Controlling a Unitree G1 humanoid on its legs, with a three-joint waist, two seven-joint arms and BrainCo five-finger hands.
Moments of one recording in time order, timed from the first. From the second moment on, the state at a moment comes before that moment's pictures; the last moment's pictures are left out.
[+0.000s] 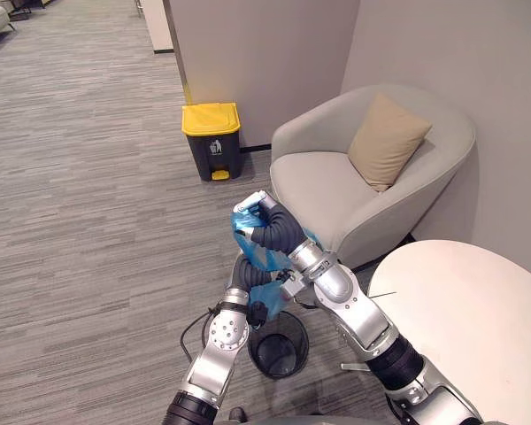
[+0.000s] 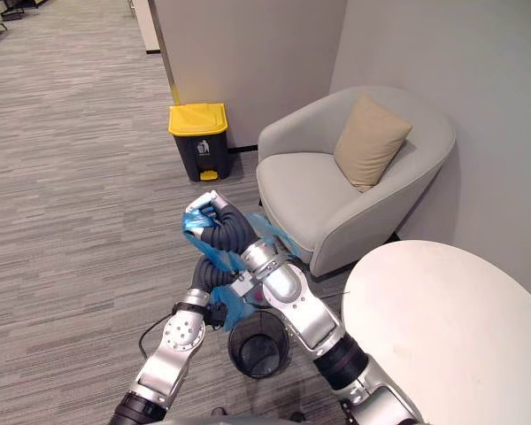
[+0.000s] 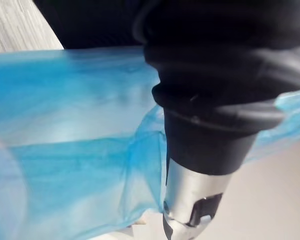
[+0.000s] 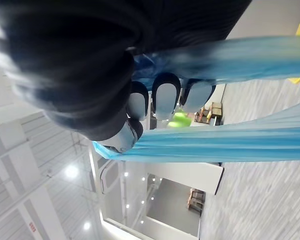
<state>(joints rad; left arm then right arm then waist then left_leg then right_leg) 0.02 0.04 -0.32 0.05 0.22 -0.06 0.23 -0.37 -0.13 0.56 -0.14 0.14 -0.07 0.00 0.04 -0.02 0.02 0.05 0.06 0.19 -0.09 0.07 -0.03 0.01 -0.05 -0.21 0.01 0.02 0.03</state>
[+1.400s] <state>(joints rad) 0.02 0.01 -0.32 0.23 0.28 0.00 0.35 -0.49 -0.05 0.69 -0.06 0.31 -0.06 -0.04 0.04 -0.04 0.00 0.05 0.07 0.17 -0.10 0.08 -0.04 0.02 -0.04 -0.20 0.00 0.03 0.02</state>
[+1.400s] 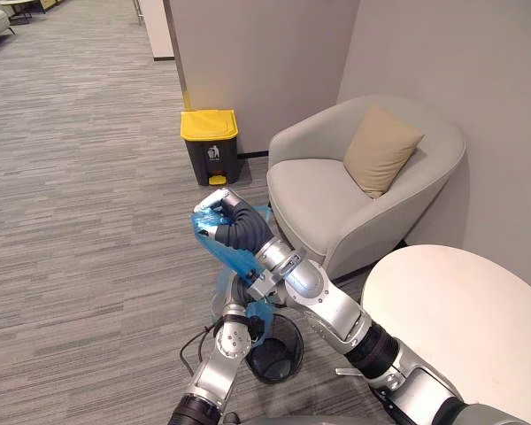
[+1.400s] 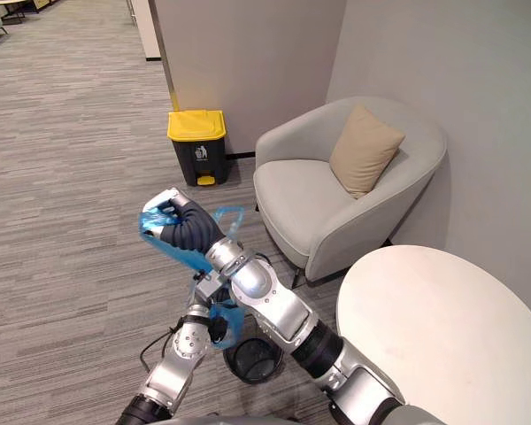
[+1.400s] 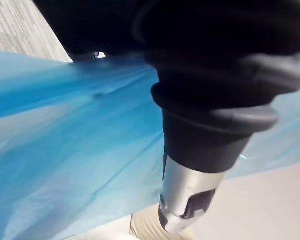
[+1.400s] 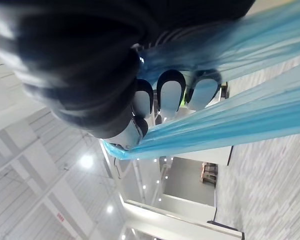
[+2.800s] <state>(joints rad) 0.15 0.01 -0.10 0.15 0.17 -0.01 0.28 -0.11 -0.35 0.43 -0.14 -0.16 -0.14 0.04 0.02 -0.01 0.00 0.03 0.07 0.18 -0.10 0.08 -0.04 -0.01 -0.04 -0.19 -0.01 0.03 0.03</state>
